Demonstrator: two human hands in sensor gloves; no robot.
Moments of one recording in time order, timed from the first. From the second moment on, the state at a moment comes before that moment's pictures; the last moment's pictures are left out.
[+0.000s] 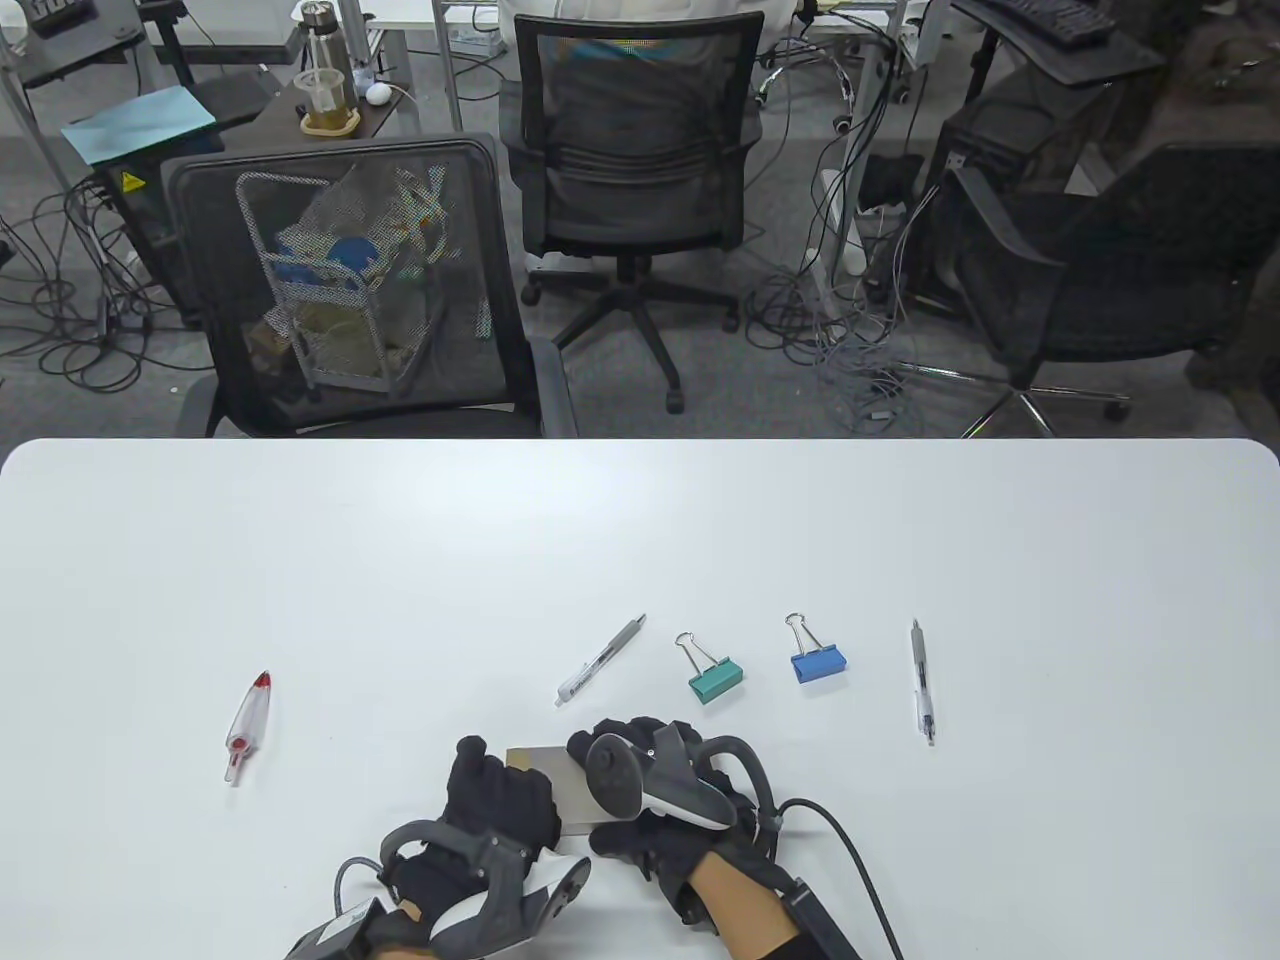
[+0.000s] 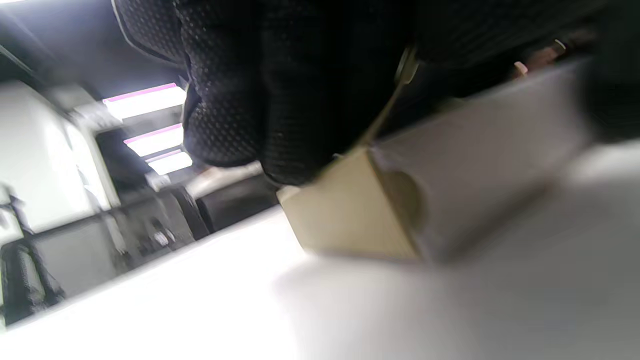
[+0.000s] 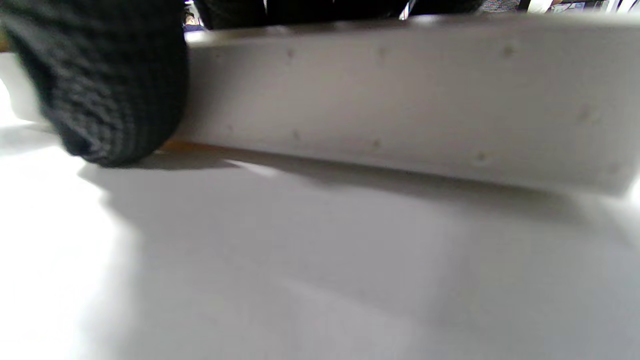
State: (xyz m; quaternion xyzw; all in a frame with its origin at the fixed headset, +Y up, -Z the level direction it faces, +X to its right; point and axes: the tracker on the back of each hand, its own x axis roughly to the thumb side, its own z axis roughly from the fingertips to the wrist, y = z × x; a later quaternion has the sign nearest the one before) left_hand -0.138 -0.754 -0.243 0.19 -0.18 -0.15 0.96; right_hand 0.006 -0.765 -0.304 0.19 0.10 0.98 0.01
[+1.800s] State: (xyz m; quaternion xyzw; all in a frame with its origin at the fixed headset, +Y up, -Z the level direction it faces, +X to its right) left_hand -0.260 -0.767 -0.282 -0.15 0.05 0.18 0.97; right_hand 0.140 -0.765 -0.300 0.17 0.09 0.98 0.04
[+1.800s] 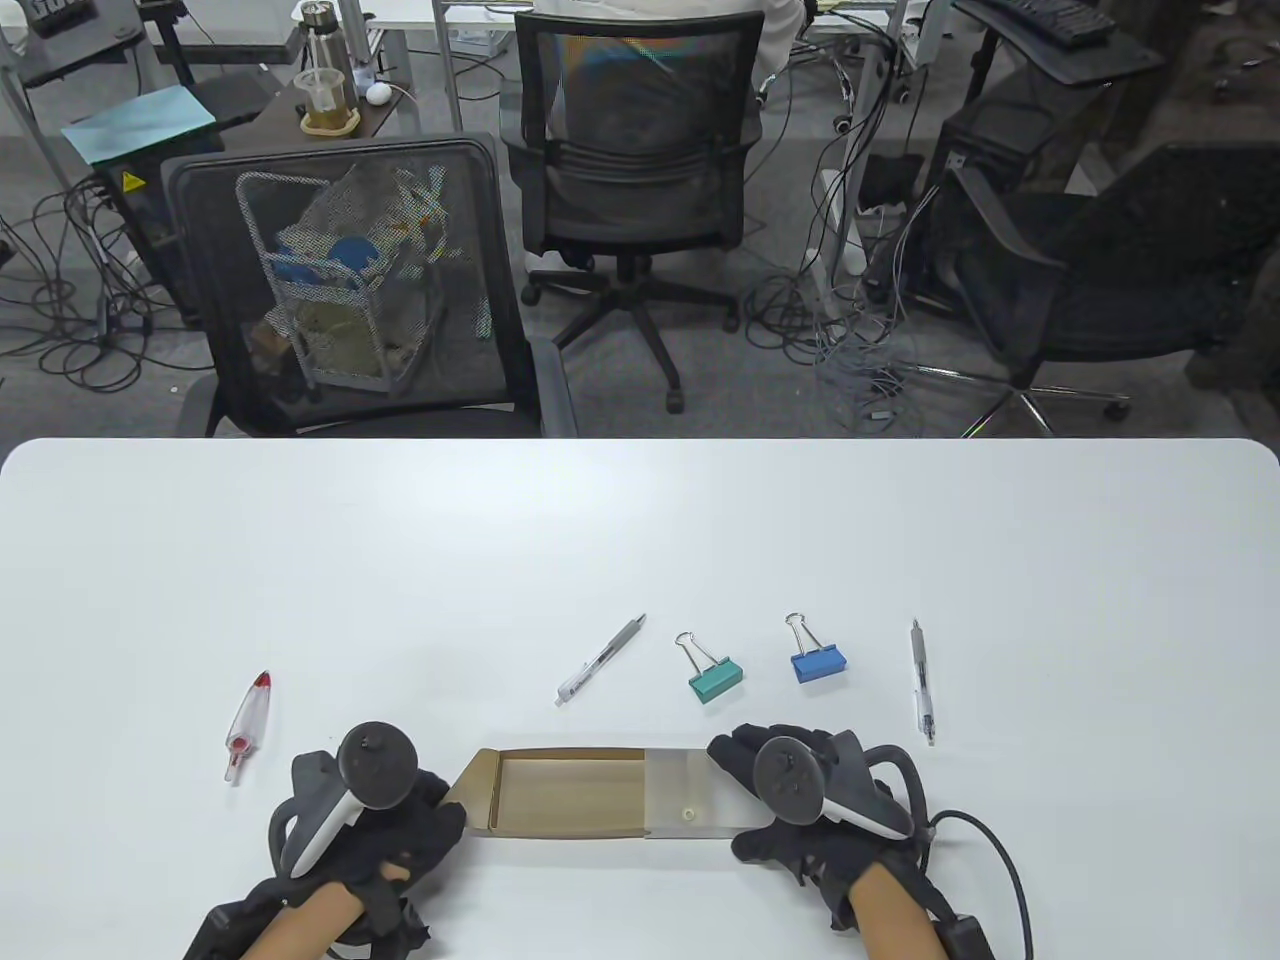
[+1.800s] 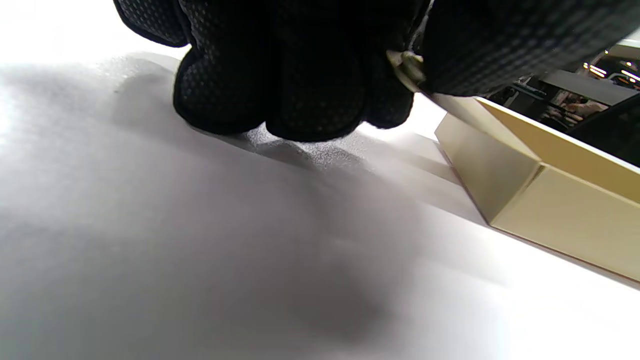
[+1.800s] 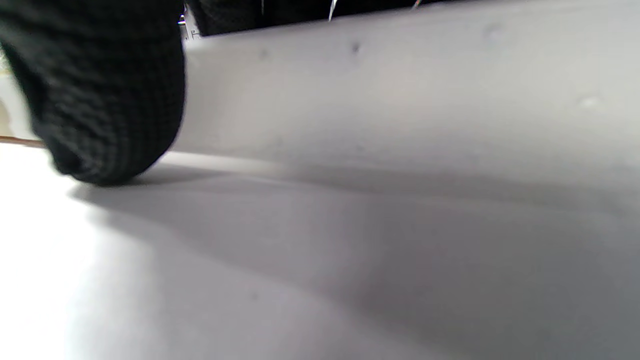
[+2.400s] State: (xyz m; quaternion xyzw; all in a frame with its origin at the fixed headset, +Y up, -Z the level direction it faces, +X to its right) left_hand -0.277 -0.714 -0.297 -0.01 0.05 0.18 0.98; right_hand 0.142 -0.767 -0.299 0.18 0.08 0.98 0.04
